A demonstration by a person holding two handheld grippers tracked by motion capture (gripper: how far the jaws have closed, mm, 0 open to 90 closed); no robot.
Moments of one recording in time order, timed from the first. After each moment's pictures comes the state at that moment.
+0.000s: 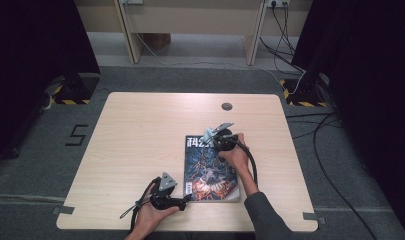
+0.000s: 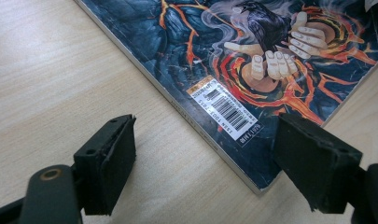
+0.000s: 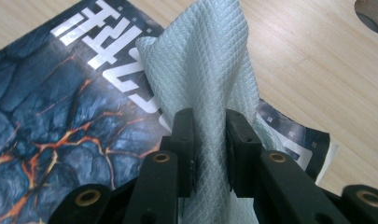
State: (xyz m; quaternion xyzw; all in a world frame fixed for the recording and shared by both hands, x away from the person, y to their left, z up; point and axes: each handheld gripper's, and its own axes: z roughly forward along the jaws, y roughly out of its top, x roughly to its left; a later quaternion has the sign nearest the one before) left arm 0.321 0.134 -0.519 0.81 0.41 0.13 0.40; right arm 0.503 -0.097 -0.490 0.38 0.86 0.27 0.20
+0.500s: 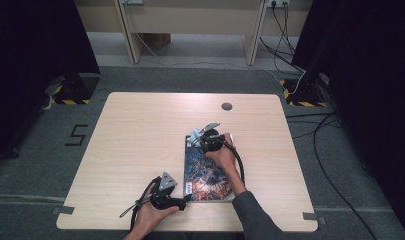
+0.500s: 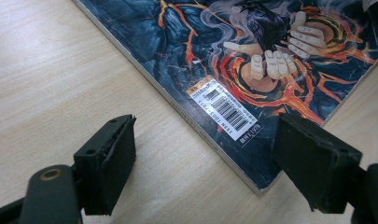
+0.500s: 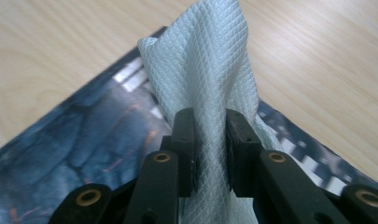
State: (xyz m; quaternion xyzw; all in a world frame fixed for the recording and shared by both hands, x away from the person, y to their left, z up) left arm 0.322 0.135 -0.519 0.81 0.41 0.13 0.40; right arm 0.501 -0.054 -0.492 0.35 0.87 0.29 0.18
